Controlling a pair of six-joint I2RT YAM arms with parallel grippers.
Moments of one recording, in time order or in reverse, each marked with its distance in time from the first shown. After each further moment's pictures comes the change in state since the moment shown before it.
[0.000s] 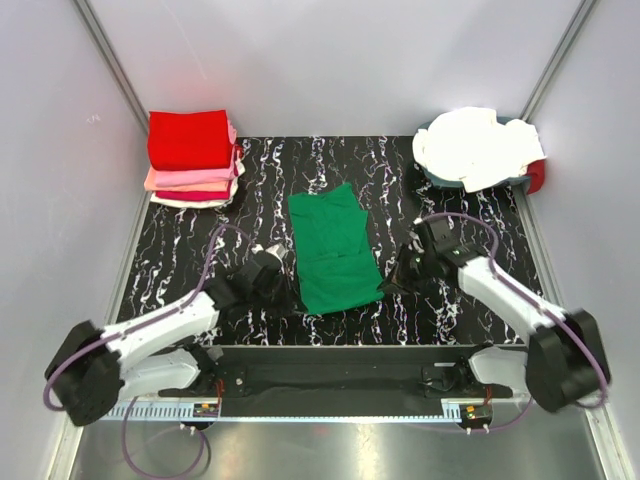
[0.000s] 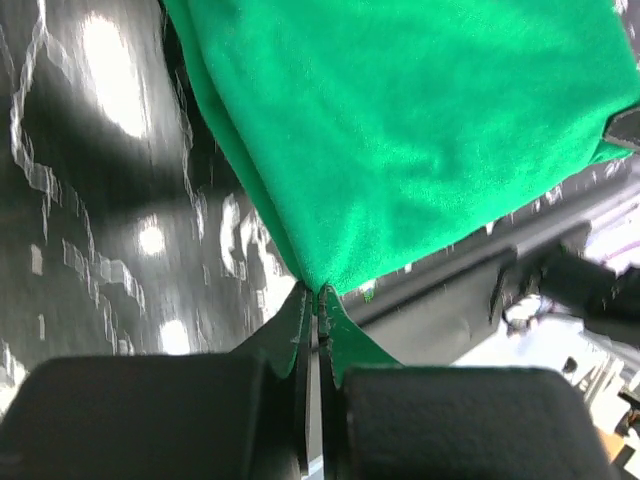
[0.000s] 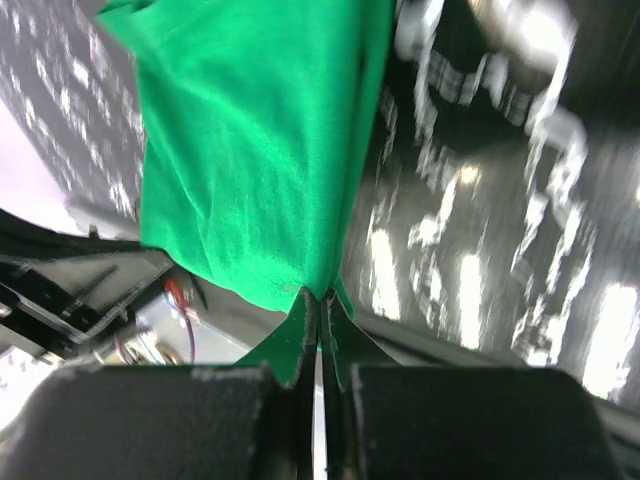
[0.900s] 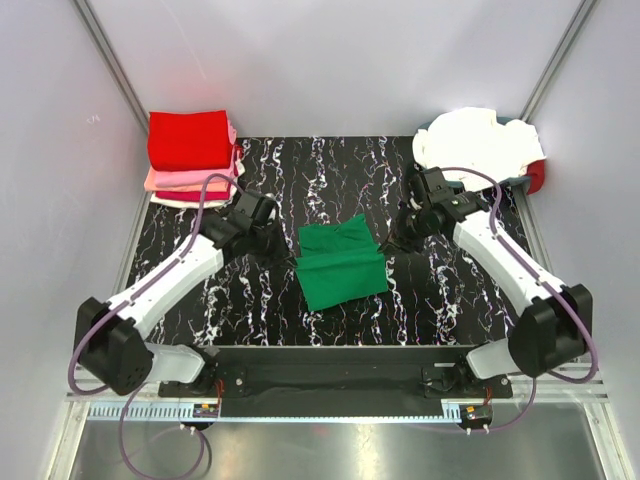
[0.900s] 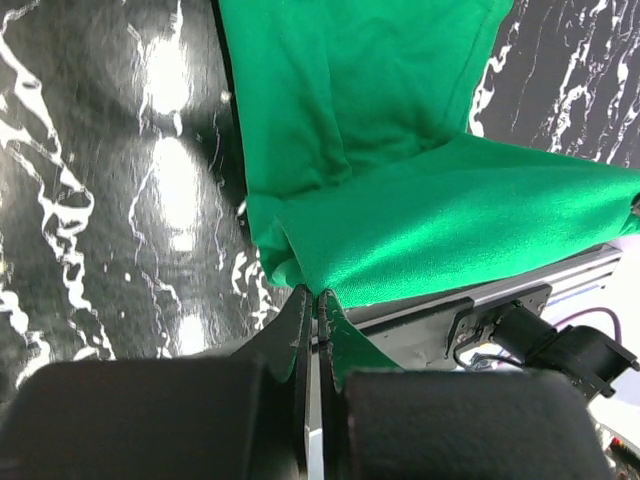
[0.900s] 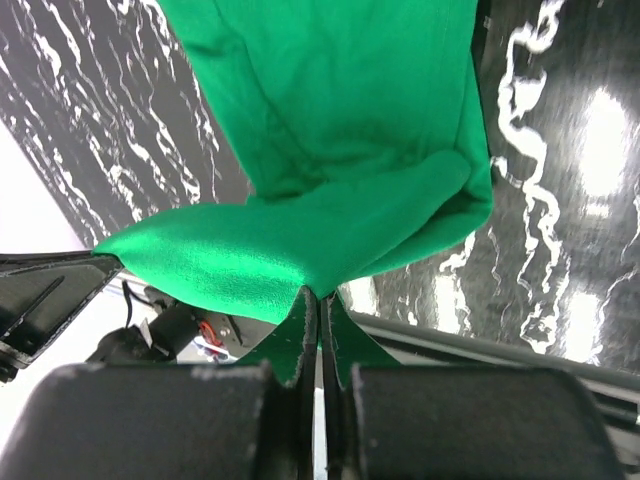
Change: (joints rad) left arm 0.215 0.185 0.517 -0.450 0.012 0.154; right arm 0.010 0.139 0.470 -0.336 0.141 -0.014
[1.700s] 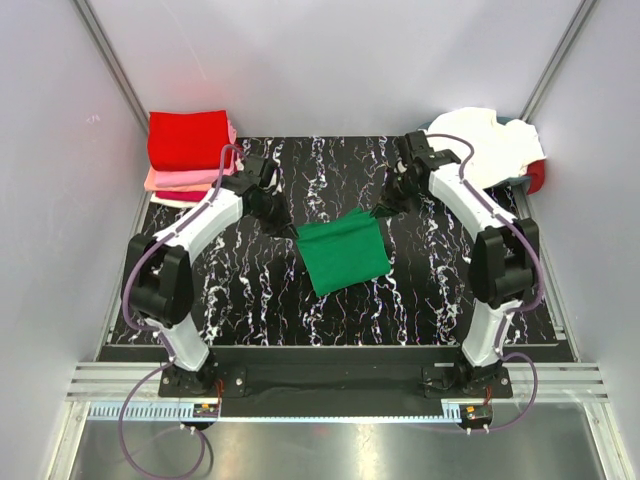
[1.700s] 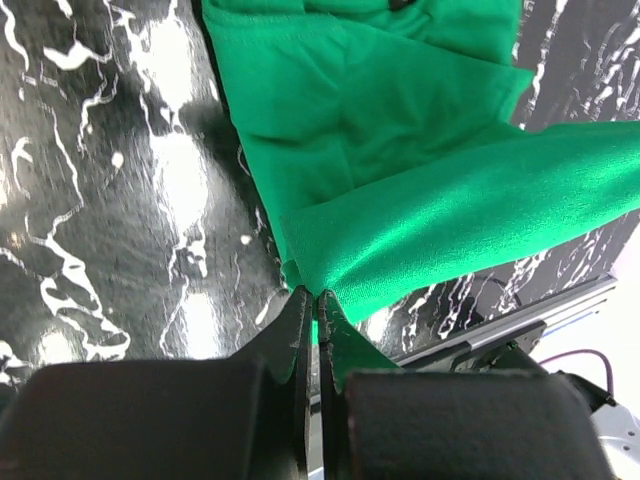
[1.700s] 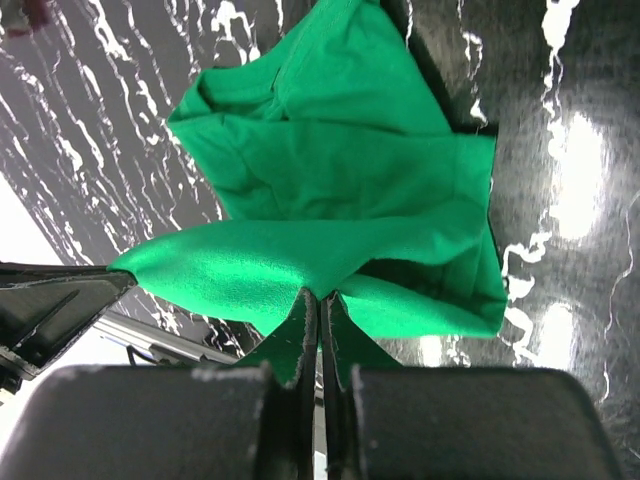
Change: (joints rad) left arm 0.181 0.409 0.289 0.010 0.142 0.179; right arm -0.087 0.451 0.409 0.000 -0.026 -0.132
